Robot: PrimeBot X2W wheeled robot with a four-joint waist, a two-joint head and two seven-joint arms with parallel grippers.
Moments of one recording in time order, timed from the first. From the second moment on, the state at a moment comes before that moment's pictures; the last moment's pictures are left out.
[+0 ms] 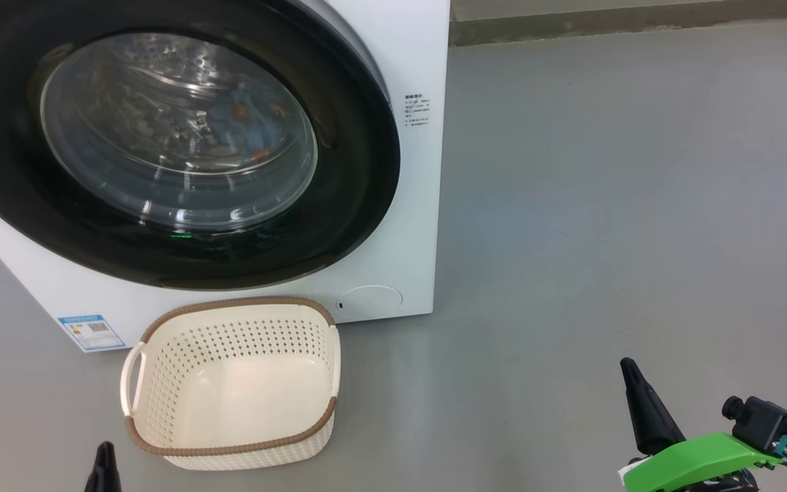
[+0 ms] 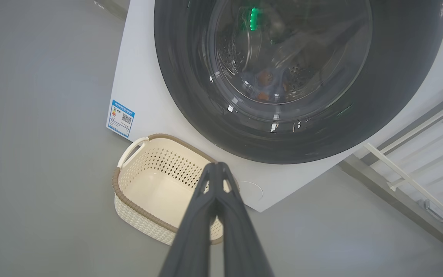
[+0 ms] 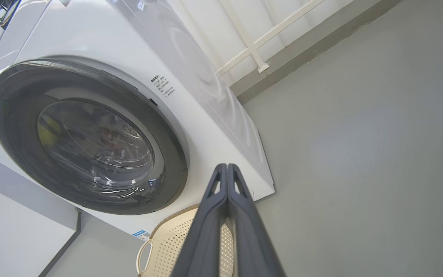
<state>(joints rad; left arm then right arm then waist) 0.09 0.02 0.14 0.19 -0.66 -0.10 -0.13 -0.06 -0.06 0.02 0.29 0.71 0.13 -0.15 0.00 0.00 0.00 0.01</state>
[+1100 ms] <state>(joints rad) 0.03 0.02 0.12 0.22 -1.04 -0.11 -0.03 -0.06 -0.06 -0.02 0.28 1.07 0.13 -0.06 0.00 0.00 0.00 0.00</state>
